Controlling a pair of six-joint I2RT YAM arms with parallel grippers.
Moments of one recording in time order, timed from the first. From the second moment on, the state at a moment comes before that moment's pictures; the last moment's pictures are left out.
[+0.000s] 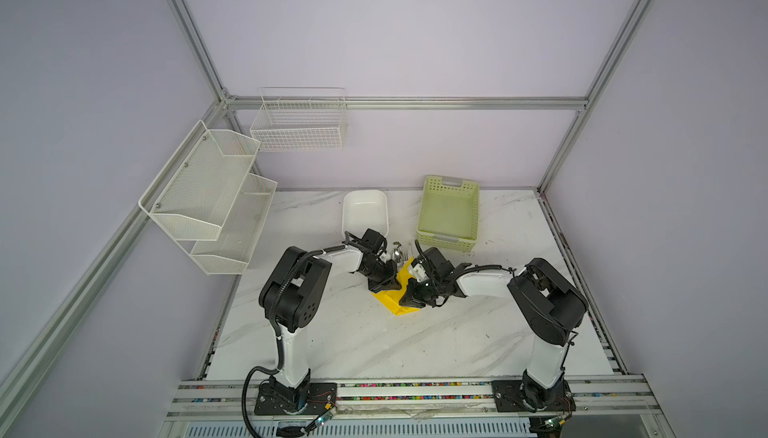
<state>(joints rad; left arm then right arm) -0.46 1.95 1.16 -0.45 0.61 -0.74 0.73 1.85 0.97 -0.13 -0.56 0.85</state>
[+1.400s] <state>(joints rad) -0.46 1.94 1.15 -0.44 0.62 -0.72 0.68 1.64 0.87 -0.31 -0.39 0.78</state>
